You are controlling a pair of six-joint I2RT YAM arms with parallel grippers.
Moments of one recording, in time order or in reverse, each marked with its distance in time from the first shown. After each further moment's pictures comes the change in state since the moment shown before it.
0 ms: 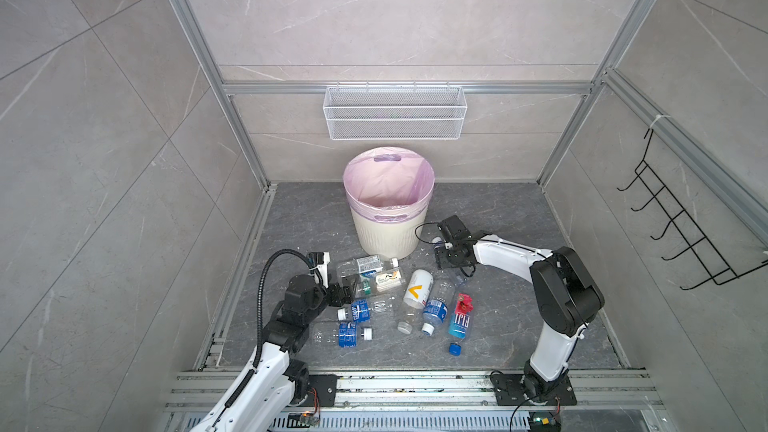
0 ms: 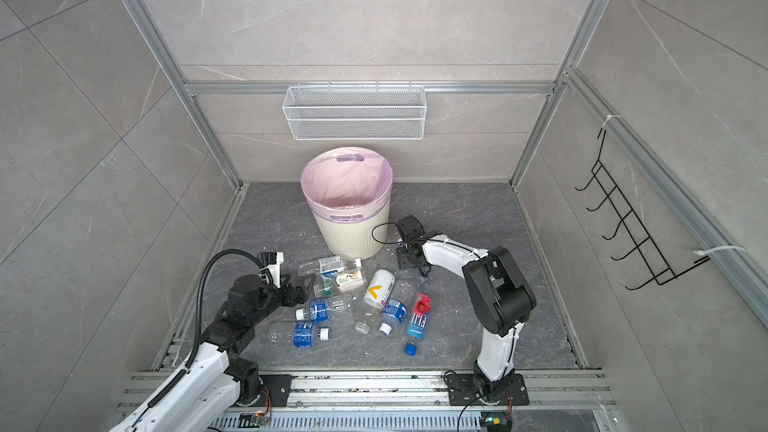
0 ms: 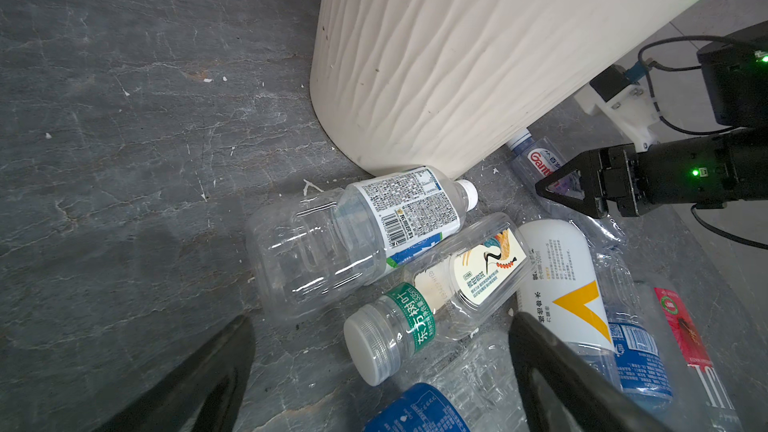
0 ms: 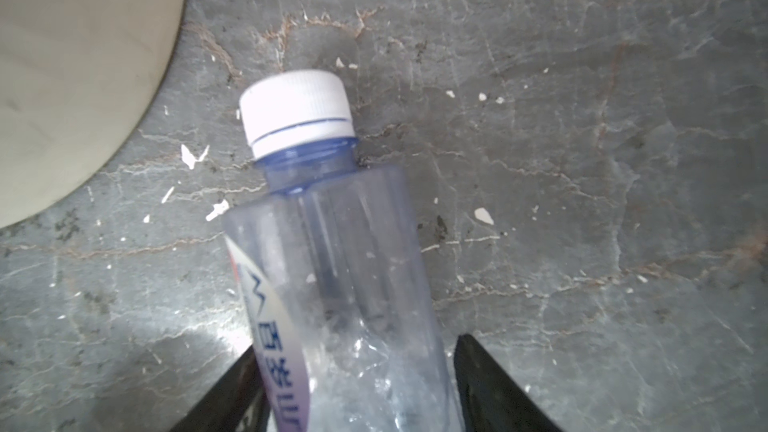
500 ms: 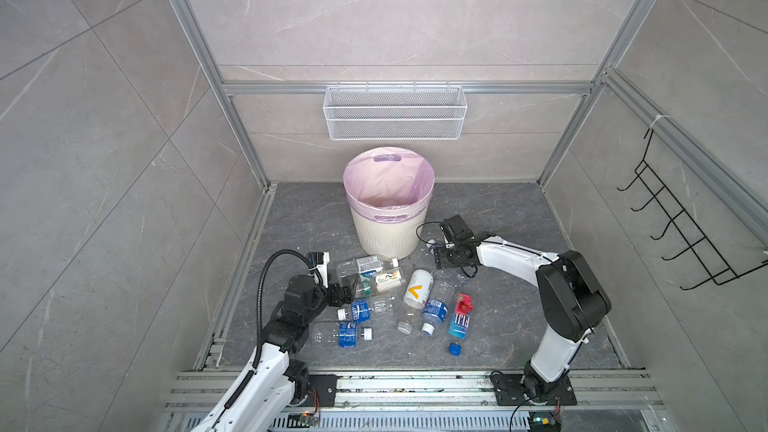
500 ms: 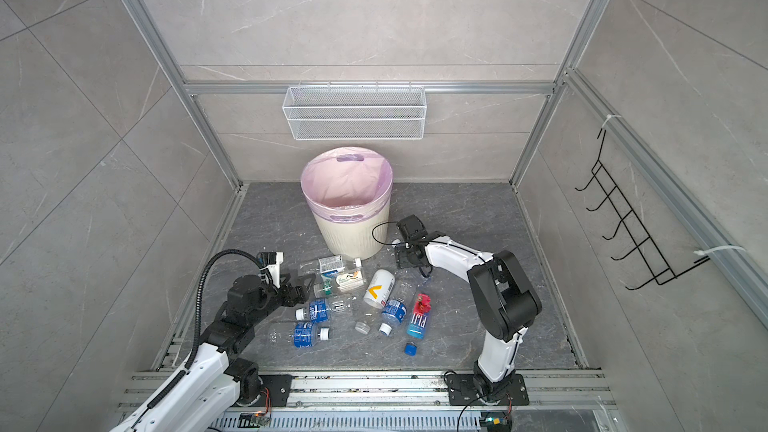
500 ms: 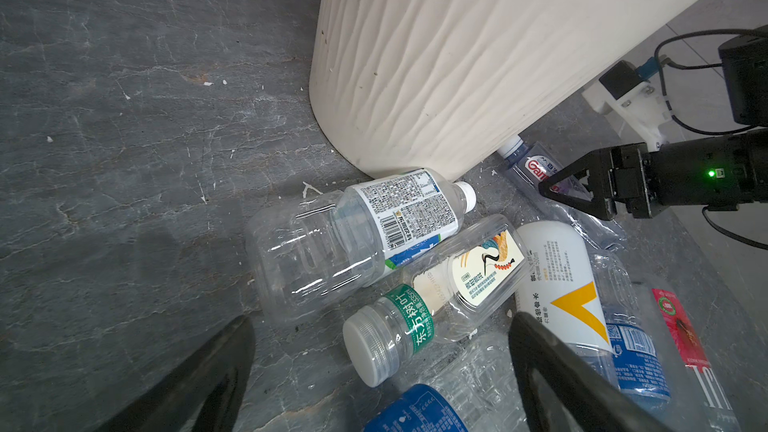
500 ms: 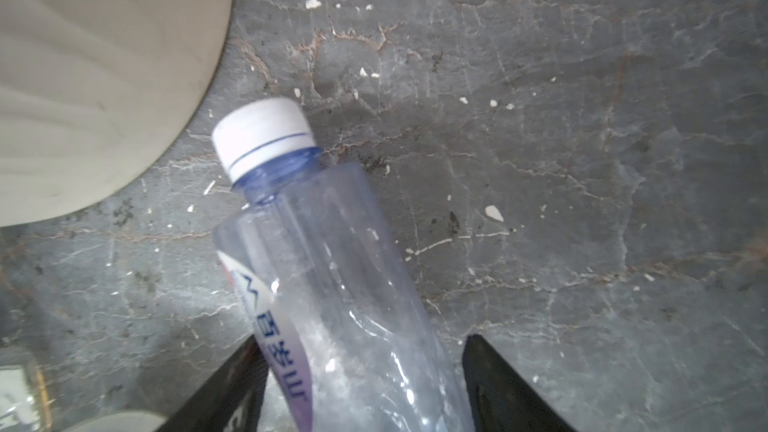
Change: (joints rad) left arm 0.000 -0.006 0.000 0.000 0.000 0.000; right arm 0.000 -0.041 -0.022 0.022 -0.037 -0.003
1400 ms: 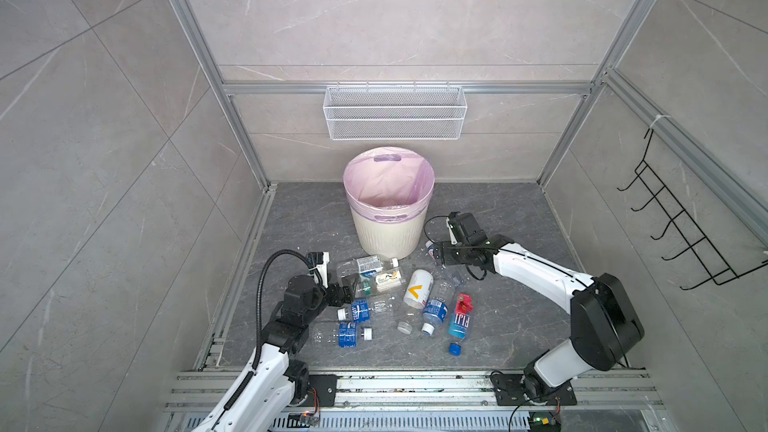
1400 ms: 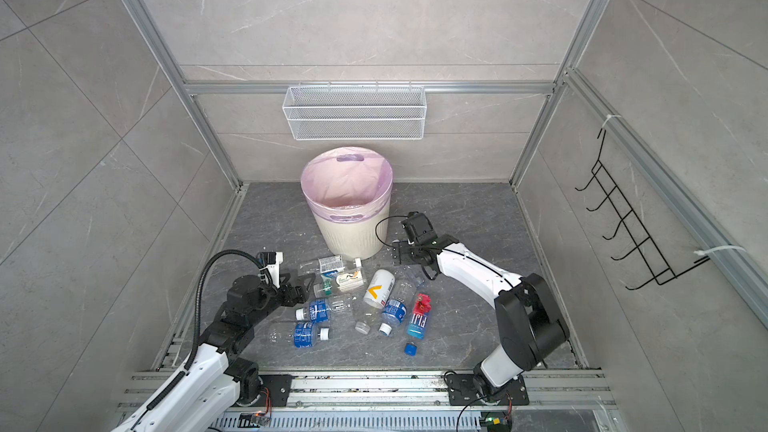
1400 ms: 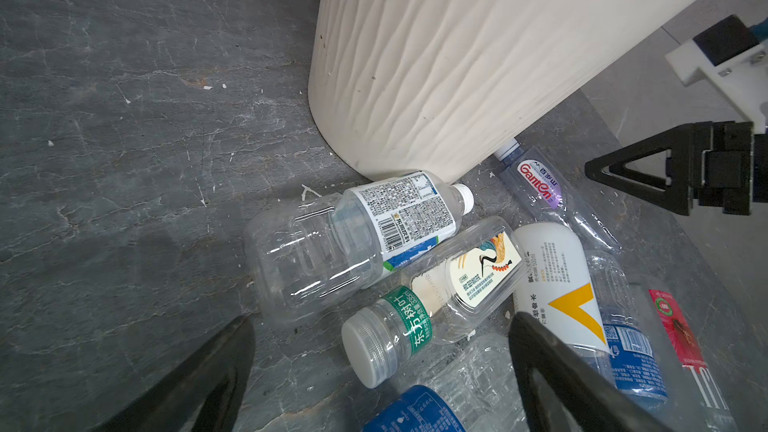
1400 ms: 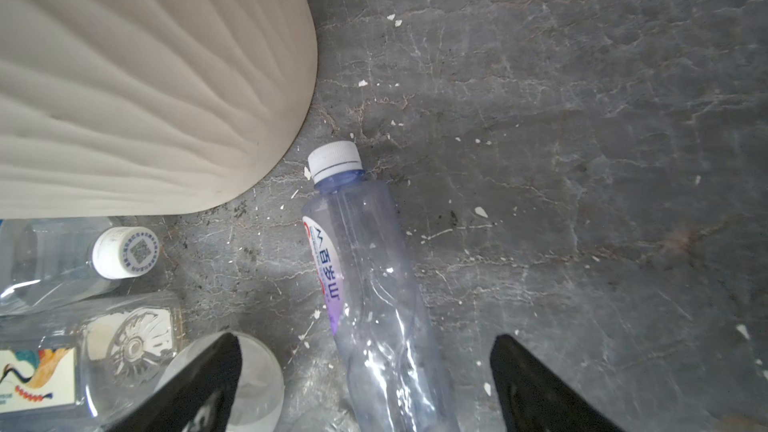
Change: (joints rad) left arm 0.000 -0.010 0.000 0.000 0.000 0.000; right arm 0.022 -0.194 -0.052 0.017 -0.032 0.021
